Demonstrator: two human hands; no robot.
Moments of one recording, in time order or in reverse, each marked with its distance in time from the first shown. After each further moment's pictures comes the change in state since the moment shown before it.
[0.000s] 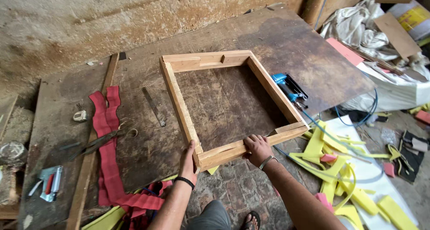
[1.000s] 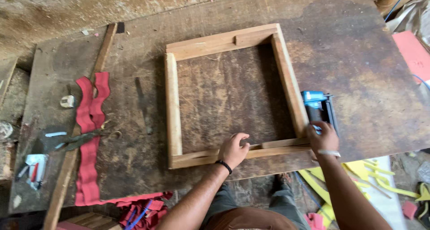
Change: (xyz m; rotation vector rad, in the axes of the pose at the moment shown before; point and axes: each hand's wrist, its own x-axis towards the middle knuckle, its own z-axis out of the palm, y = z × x) left_hand 0.135 -0.038 0.234 1.125 -0.147 0.535; right_hand 0.162 0.324 -0.010 0.175 0.254 0.501
